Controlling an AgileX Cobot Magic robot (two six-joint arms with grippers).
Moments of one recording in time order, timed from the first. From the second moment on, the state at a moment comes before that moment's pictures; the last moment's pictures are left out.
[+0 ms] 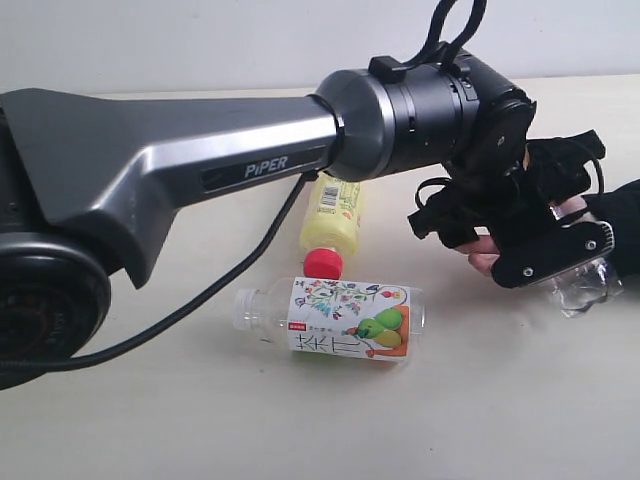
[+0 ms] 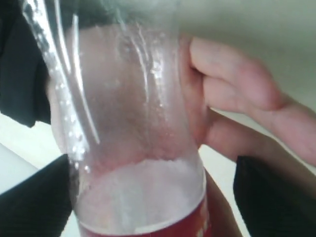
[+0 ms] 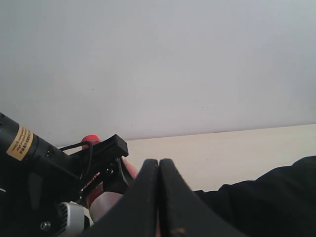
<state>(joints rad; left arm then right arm) -0.90 2.39 -2.04 0.09 0.68 1.90 0.07 0.01 -0.01 -0.01 0.09 0.13</state>
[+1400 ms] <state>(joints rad) -0.90 2.06 -2.04 0.54 1.09 0.60 0.07 0.01 -0.01 -0.01 0.09 0.13</state>
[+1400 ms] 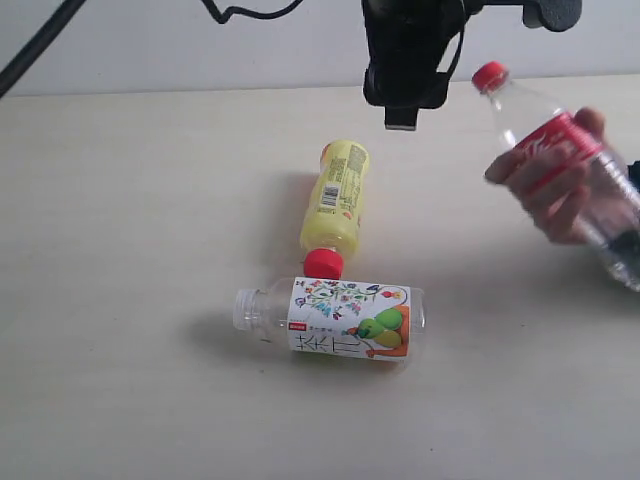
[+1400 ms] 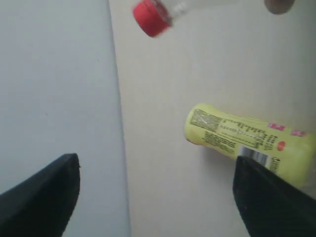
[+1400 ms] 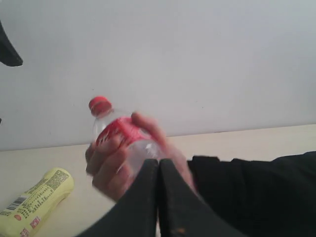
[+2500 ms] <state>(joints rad) -0.78 0.79 -0.38 1.05 0.19 -1.18 0.07 0.01 -0.01 -0.01 0.09 0.13</state>
